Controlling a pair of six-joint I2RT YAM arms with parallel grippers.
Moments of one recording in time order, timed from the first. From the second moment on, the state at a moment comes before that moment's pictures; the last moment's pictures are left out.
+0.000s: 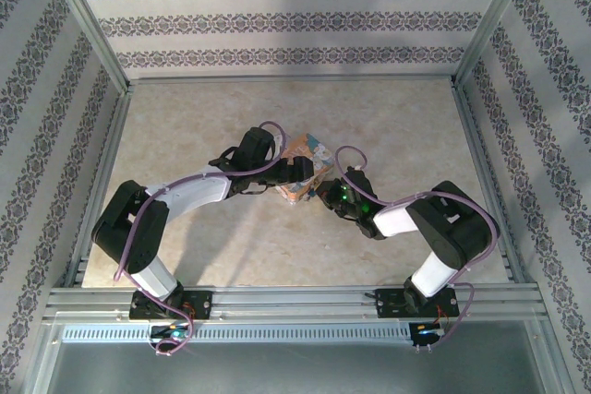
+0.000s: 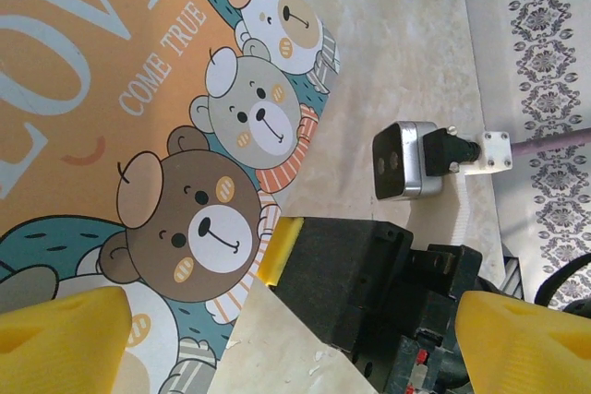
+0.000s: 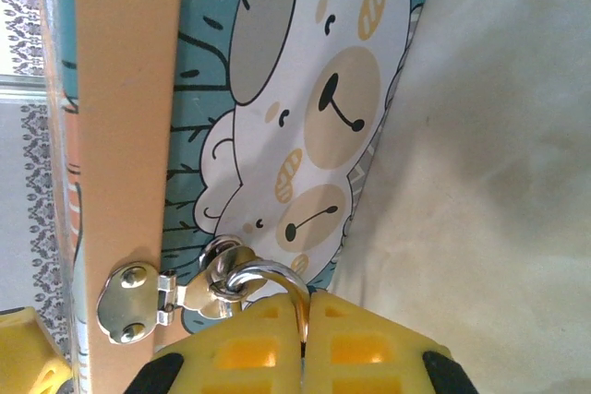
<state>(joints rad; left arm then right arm) -0.58 1.64 1.00 -0.05 0.42 -0.74 0.57 1.64 0.43 0.65 -0.14 1.28</state>
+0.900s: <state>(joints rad) -0.52 1.58 0.90 -0.02 0.39 -0.74 0.55 1.60 0.42 0.64 -0.11 1.33</state>
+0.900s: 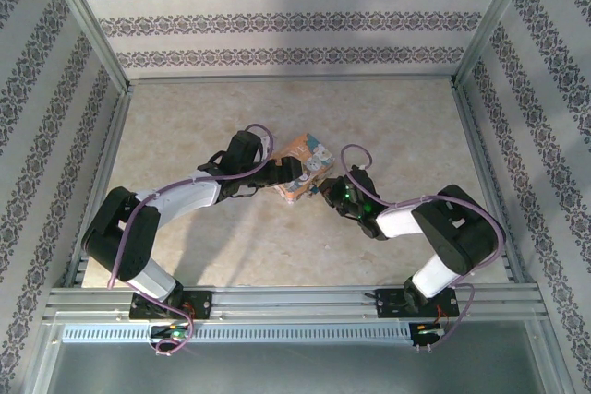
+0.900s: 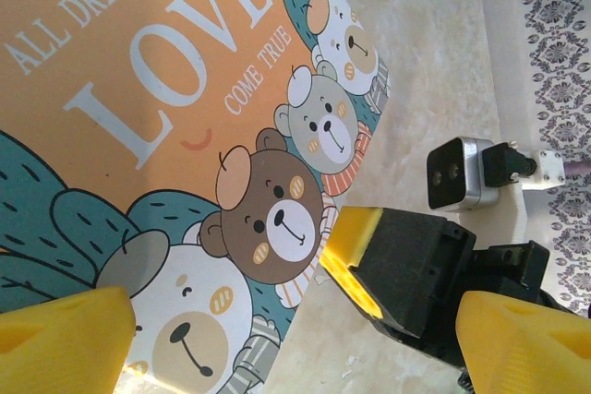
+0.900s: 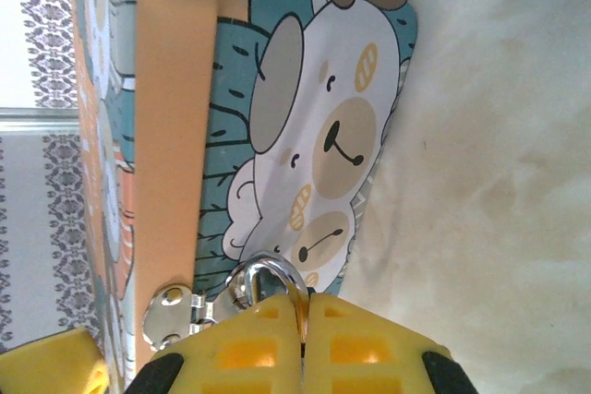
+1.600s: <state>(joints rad) -0.48 1.58 0.87 -0.10 0.34 -0.74 0.55 1.55 0.43 0.48 -0.04 1.26</state>
